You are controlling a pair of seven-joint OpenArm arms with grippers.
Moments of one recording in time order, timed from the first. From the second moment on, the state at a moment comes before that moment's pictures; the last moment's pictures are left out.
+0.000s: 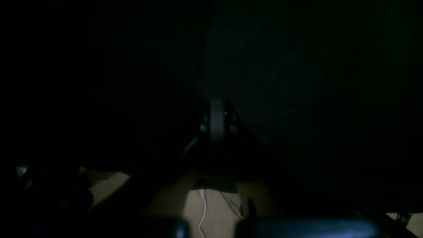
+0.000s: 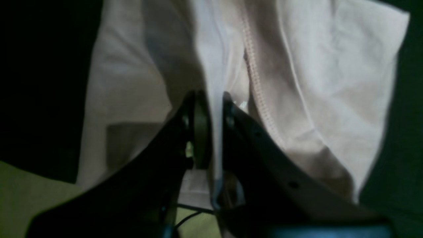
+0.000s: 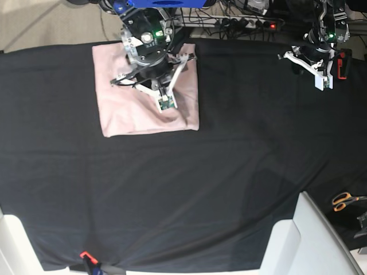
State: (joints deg) left arm 28.9 -19.5 -17.4 82.9 -27.0 -9.3 28.8; right arm -17.2 -1.1 -33.3 92.7 -14.0 -16.7 -45.4
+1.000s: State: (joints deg) left arm 29.1 -19.5 -17.4 82.8 -27.0 -9.5 28.8; right arm -14.3 -3.9 -33.2 89.4 -12.1 -21.0 -44.0
